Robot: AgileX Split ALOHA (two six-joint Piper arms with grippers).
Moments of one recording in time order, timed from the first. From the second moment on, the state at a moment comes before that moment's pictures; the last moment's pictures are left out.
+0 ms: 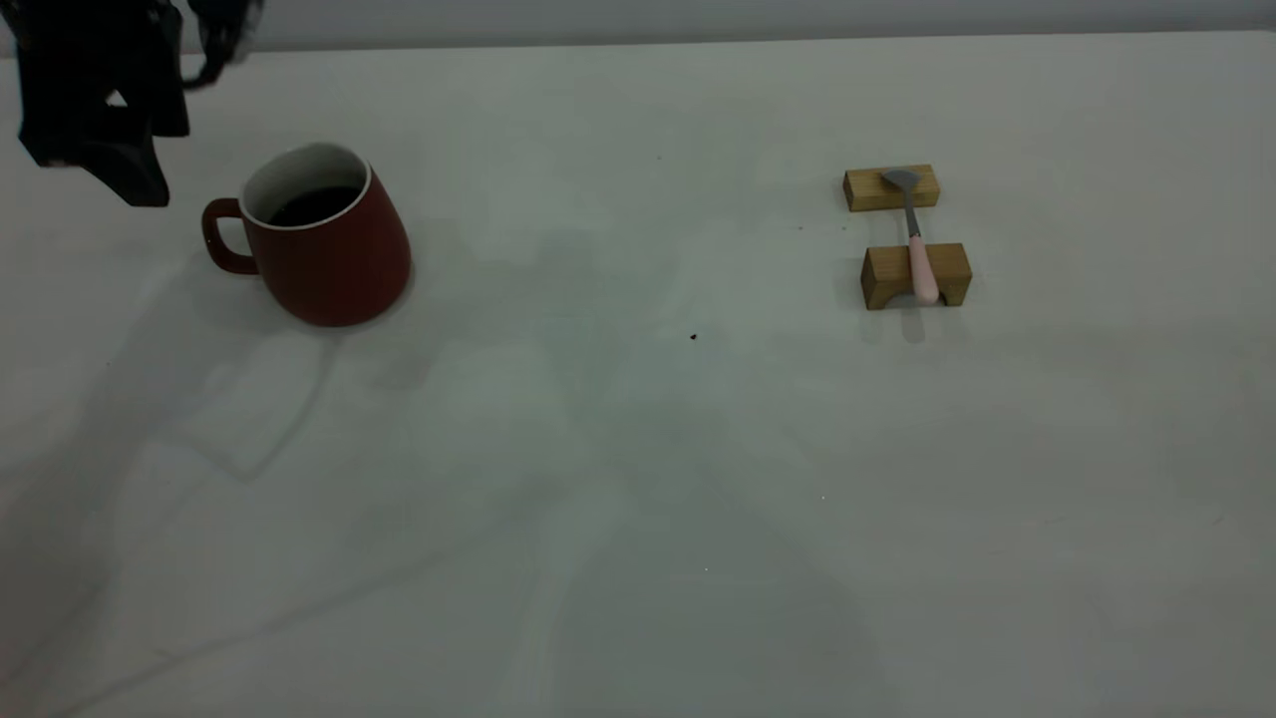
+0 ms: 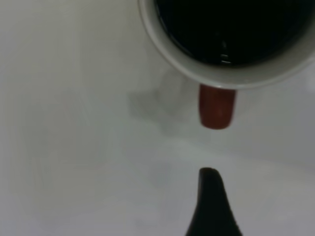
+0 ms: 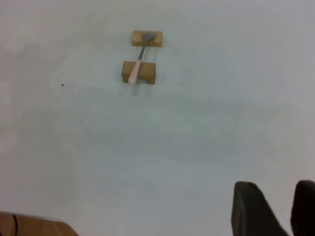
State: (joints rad) left arm -0.09 2.14 -1.35 0.19 0.56 1.29; right arm 0.06 0.02 -0.47 0.06 1.13 -0.09
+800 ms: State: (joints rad) left arm -0.12 2.29 -1.36 0.21 0.37 1.30; right arm 0.06 0.02 -0.47 0.06 1.13 -0.09
